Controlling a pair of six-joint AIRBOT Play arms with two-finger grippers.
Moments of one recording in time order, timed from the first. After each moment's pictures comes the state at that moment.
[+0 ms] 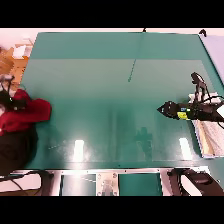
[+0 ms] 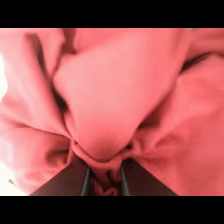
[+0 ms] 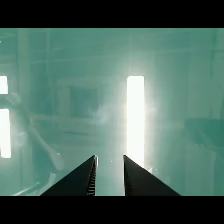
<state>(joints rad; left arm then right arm) 0.33 -1.42 1.20 1.78 -1.12 -1.44 -0.01 -0.75 0.73 -1.10 1.09 1.63</state>
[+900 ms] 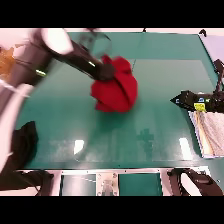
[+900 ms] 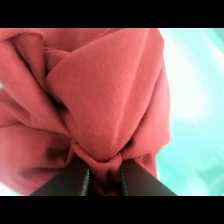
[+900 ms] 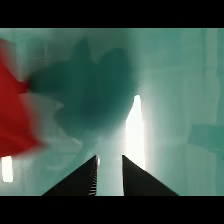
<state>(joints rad) -0.58 -1.51 1.68 1.16 -1.16 -1.58 -0.15 -0.75 0.90 -1.10 1.23 1.63</state>
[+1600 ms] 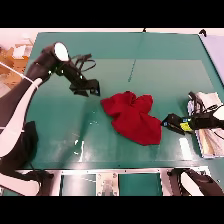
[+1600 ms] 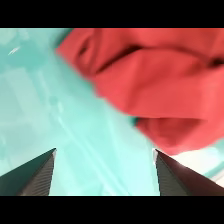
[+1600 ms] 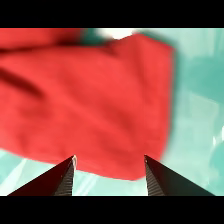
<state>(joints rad) -0.32 -1.65 1.59 1.12 -1.41 -1.59 -0.21 -0.83 0.61 -1.15 1.26 1.64</state>
